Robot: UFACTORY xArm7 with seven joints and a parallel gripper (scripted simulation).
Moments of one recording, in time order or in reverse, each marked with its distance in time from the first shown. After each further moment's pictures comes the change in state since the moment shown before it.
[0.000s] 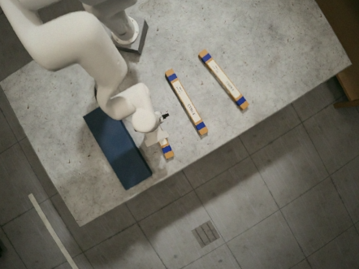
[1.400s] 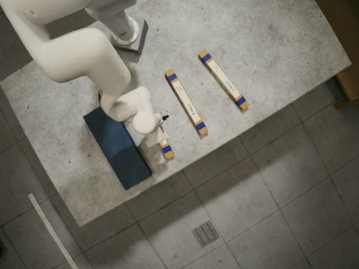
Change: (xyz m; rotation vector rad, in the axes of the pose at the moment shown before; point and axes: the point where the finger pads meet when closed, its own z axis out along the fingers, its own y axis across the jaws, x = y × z) arm 0.004 0.002 0.025 0.008 0.000 -0.002
